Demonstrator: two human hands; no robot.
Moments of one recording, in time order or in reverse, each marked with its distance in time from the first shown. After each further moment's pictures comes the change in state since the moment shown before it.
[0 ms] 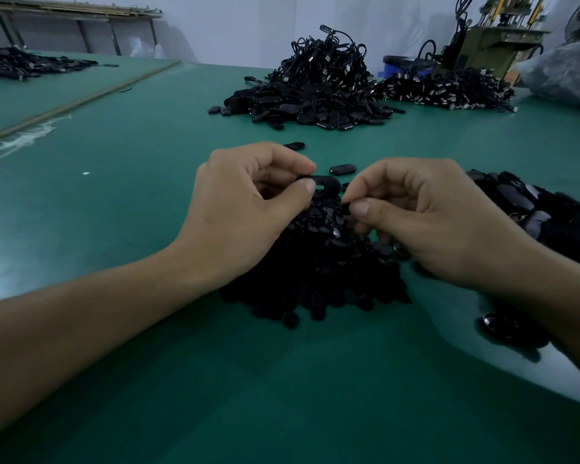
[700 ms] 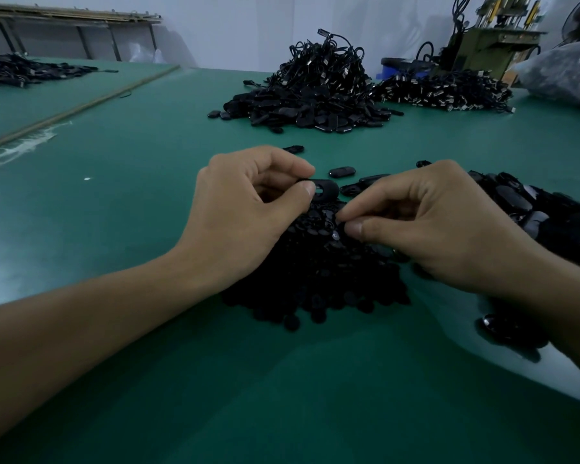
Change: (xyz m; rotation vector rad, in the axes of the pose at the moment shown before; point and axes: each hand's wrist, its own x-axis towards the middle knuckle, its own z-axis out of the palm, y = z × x) left_hand 0.000 -0.001 -0.001 0.020 -0.003 0.026; right_hand -0.003 0.003 -0.004 -0.081 0.030 -0.017
